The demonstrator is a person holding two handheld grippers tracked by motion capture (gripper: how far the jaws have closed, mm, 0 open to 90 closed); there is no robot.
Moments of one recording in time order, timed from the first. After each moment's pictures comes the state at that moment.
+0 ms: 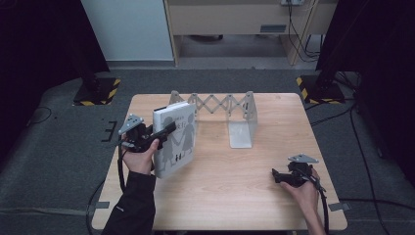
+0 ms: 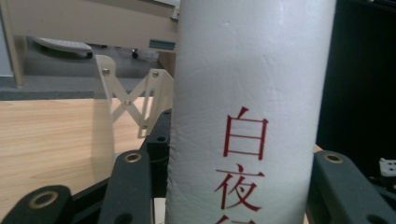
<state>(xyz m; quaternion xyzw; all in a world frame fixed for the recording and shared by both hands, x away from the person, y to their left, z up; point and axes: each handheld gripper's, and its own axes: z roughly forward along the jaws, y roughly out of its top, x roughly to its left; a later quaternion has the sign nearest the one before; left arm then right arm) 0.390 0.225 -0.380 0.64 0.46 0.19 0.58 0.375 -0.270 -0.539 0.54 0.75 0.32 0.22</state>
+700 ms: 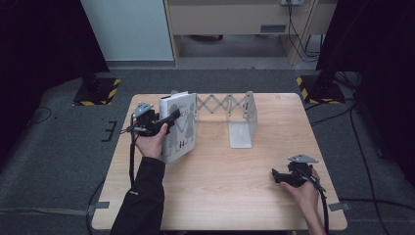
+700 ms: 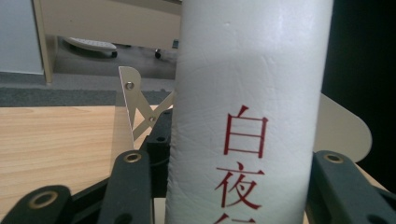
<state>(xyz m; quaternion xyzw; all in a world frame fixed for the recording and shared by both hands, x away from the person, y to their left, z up) 0.445 0.207 -0.392 0.63 0.50 0.22 0.56 0.375 -0.269 -0.539 0.54 0.75 0.32 0.22</state>
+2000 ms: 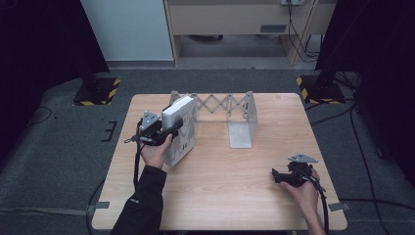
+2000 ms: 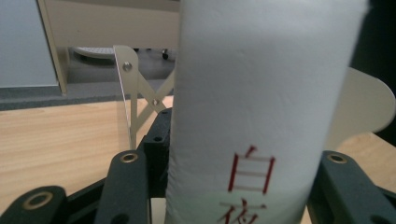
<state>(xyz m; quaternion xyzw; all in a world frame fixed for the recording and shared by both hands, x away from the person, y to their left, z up) 0.420 0.200 -0.418 0.65 0.46 0.25 0.54 0.375 -0.269 -0.539 0.54 0.75 0.32 0.22</state>
